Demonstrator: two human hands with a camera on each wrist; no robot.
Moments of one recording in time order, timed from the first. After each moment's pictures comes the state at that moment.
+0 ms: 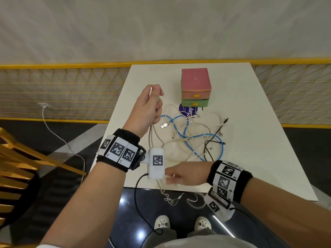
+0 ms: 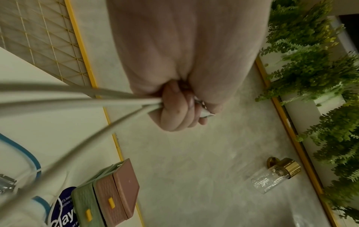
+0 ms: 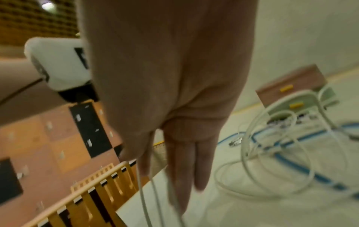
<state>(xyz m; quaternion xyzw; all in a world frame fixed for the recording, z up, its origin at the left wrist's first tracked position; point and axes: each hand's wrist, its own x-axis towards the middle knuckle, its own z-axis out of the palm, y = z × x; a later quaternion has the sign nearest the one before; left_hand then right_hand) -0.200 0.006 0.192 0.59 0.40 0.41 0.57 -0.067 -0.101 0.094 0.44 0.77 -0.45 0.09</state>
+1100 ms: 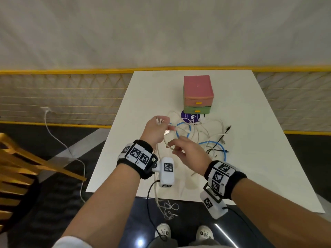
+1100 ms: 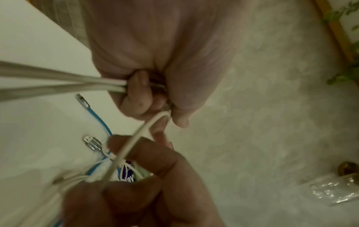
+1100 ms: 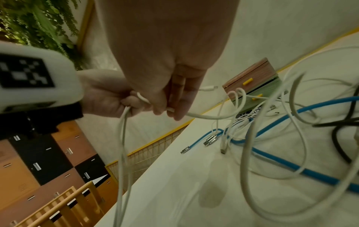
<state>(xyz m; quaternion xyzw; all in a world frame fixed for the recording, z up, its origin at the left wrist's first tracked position) -0.185 0.024 0.132 0.52 0.58 0.30 0.56 -0.056 -0.055 0.074 0.57 0.73 -0.24 -0.29</state>
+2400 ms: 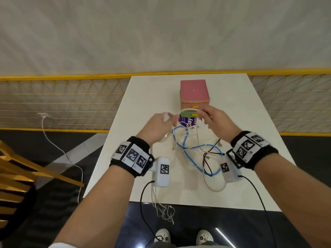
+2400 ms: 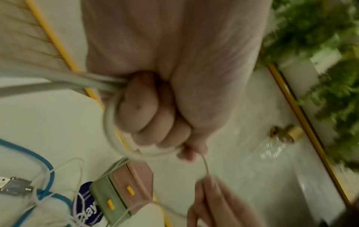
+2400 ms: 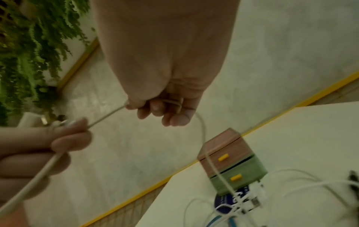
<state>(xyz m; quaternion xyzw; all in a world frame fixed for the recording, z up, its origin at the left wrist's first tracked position) -0.173 0.020 0.177 0.70 0.52 0.21 0.43 0.041 -0.009 0.139 0.61 0.69 -0.21 -0.33</state>
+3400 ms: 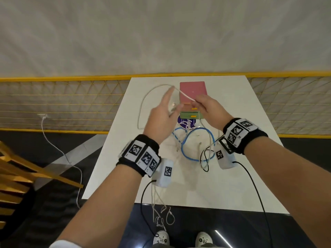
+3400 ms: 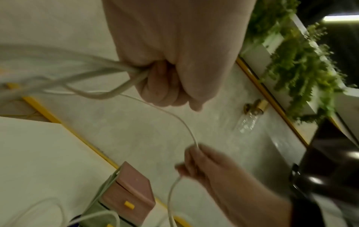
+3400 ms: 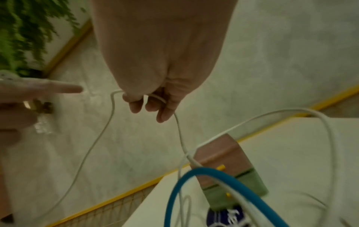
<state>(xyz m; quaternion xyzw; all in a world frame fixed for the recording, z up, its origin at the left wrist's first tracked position) -0.154 0.017 0.188 0.75 0.48 0.36 0.28 0.038 0.024 0.159 0.57 0.74 -0.15 -0.33</state>
